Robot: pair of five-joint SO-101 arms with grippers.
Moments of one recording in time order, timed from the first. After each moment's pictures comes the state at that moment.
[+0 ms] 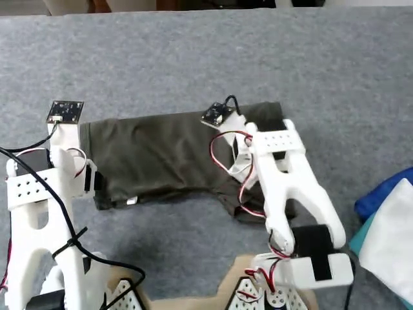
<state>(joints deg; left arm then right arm) -18.6 -35.3 42.6 76.3 -26.0 -10.4 -4.4 34.4 68.7 31.3</state>
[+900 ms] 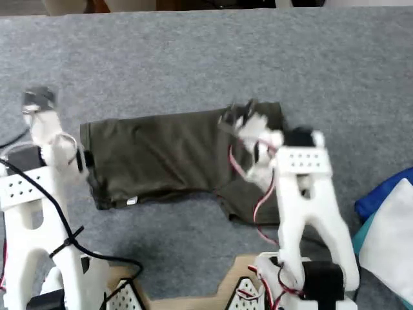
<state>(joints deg) -20.9 -34.3 34.6 70.4 -8.9 -3.1 -18.6 29.3 75.9 36.1</state>
